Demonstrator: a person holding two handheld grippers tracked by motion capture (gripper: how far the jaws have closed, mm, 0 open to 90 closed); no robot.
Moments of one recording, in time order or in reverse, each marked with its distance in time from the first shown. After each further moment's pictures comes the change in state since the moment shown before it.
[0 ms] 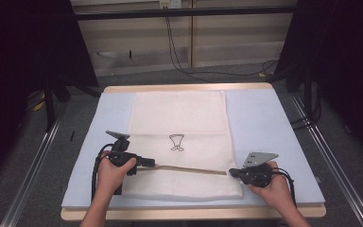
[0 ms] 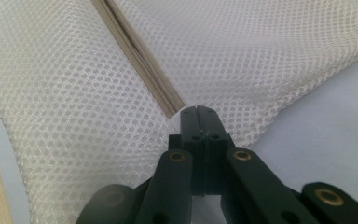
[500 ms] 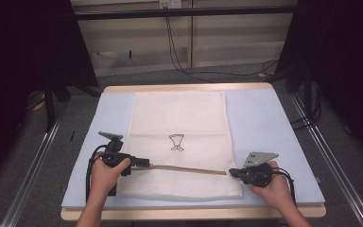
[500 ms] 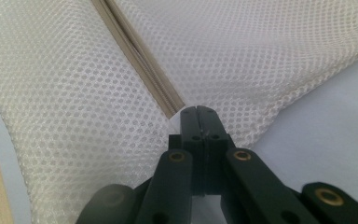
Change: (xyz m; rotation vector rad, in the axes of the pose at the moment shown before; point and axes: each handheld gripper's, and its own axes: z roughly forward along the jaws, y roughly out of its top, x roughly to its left) left arm 0.009 -0.003 -0.016 -0.034 0.005 -0.024; right arm -0.001 0.000 0.000 0.000 0.002 0.003
